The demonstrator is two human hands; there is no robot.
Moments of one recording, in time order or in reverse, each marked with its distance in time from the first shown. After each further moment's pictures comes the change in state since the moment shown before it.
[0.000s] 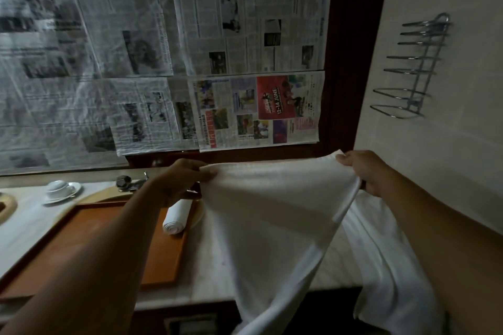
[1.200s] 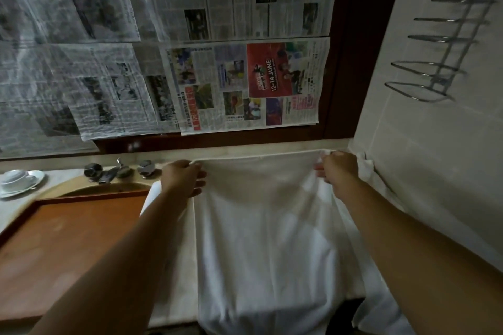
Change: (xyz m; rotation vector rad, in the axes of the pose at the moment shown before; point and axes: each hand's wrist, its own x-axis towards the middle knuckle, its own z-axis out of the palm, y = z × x) left_hand 0.120 -0.053 0.054 -0.205 0.449 -0.134; right_hand 0.106 0.052 0.073 0.027 0.242 0.106
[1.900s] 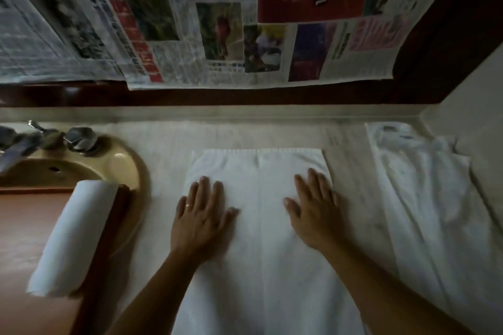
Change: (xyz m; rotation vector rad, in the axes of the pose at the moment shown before) left_hand 0.157 -0.206 0.130 1.251 -0.299 0.223; right_hand 0.157 0.186 0.154 -1.168 -0.400 -0.459
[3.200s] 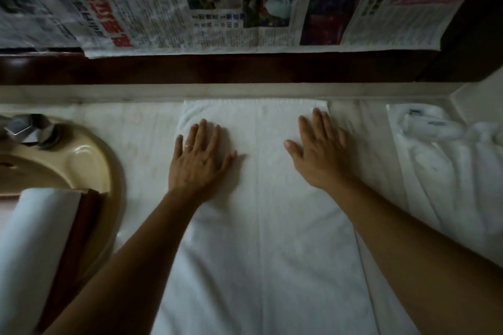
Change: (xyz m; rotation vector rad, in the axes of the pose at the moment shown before) left_hand 0.126 0.001 -0.021 0.063 0.014 0.105; right_hand 0.127 0.000 -0.017 -0.101 -0.042 -0.025
